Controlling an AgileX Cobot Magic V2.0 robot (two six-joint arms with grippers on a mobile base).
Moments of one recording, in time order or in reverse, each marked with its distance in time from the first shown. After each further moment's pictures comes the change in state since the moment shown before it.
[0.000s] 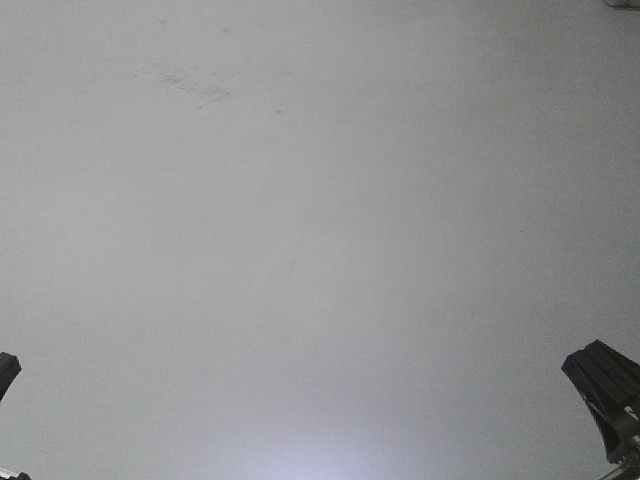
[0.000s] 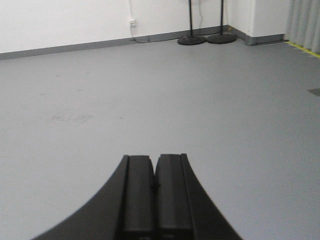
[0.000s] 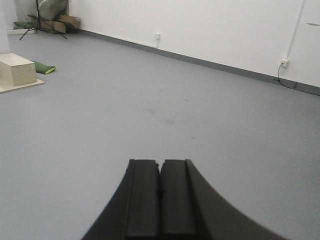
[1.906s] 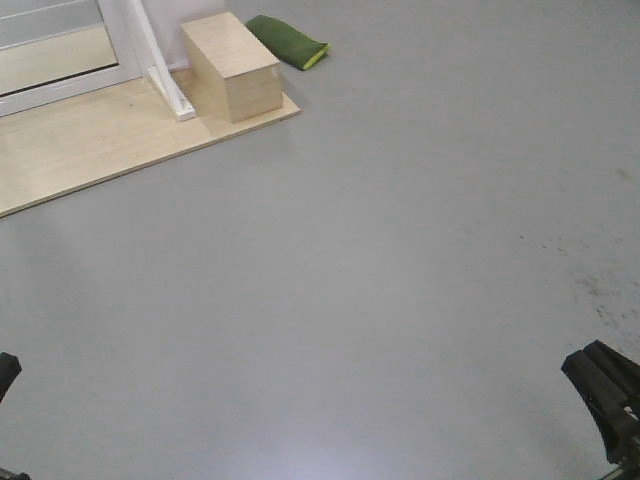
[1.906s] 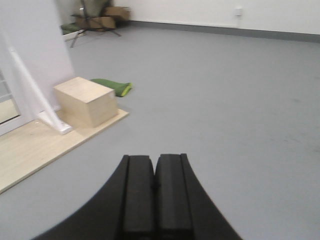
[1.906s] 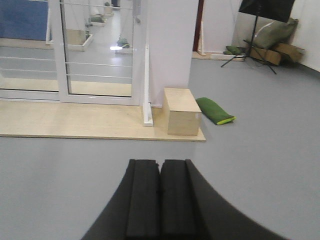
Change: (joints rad) left arm 0.000 0.000 0.000 0.000 0.001 0.000; right arm 0.000 0.000 0.000 0.000 0.000 0.000
